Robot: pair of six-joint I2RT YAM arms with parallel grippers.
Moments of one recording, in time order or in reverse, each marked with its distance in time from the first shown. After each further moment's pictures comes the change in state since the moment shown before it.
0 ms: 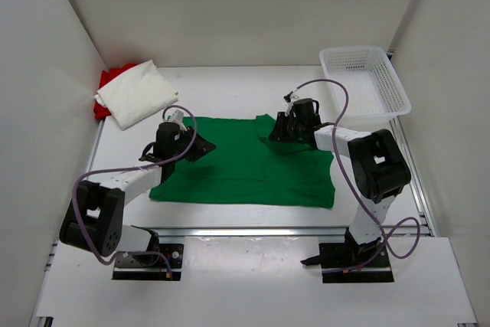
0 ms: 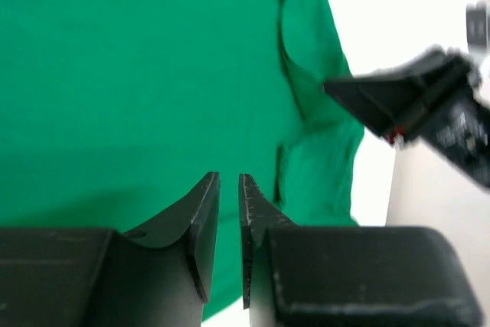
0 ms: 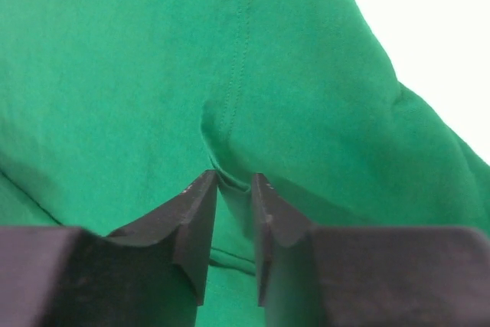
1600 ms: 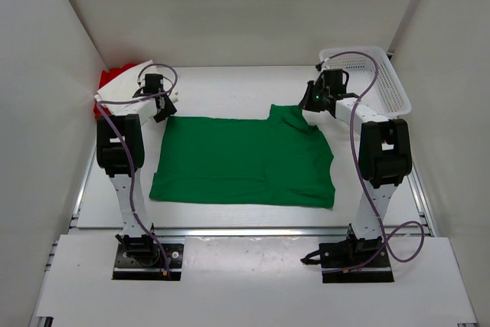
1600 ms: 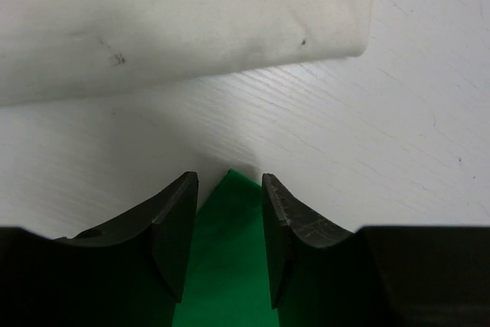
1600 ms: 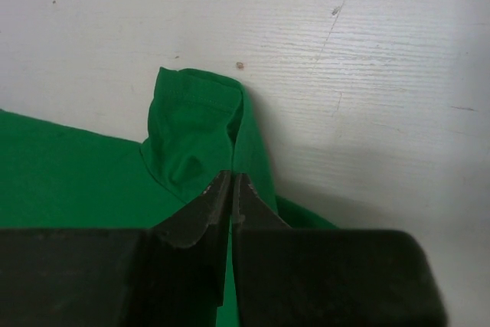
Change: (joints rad) left arm 0.302 0.784 0.941 -0.525 -0.442 0.355; right arm -0.249 0.137 0.377 -0.230 0.047 -0.092
